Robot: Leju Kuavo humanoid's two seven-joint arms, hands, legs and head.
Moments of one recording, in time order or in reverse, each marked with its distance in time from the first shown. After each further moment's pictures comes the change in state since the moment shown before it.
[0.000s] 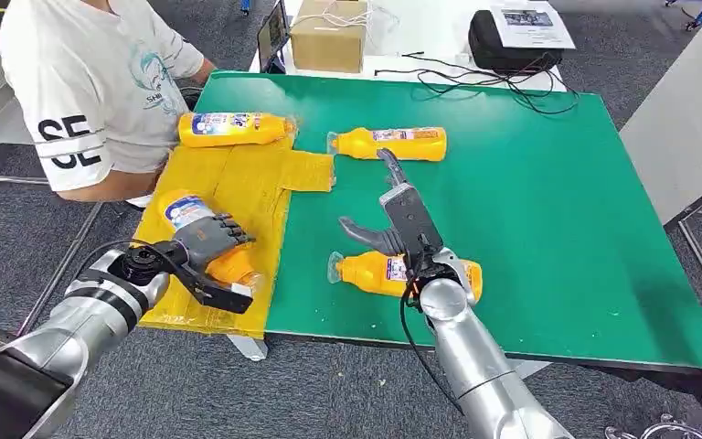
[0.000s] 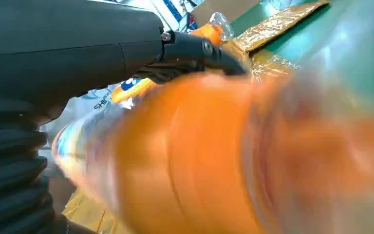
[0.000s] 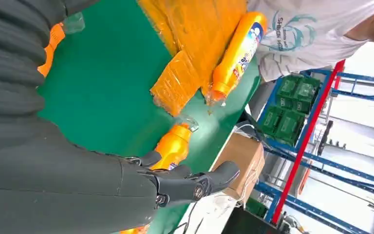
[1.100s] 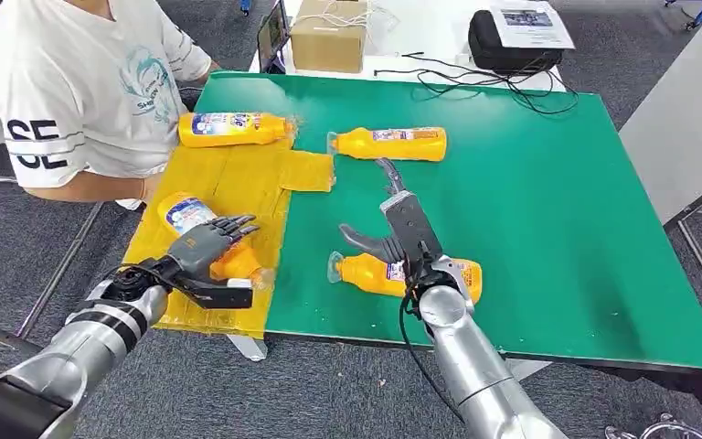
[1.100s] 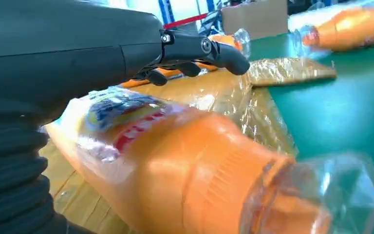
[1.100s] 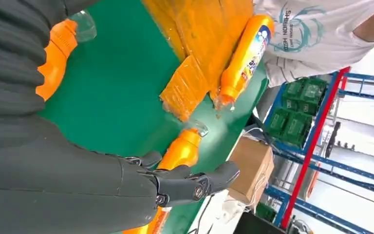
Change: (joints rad) left arm 0.119 0.000 0.152 -0.063 0.333 0.097 -0.089; right arm 0.023 -0.005 0.010 0.006 -0.019 -0.011 0.000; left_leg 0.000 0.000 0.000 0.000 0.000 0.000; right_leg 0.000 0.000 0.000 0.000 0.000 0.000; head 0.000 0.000
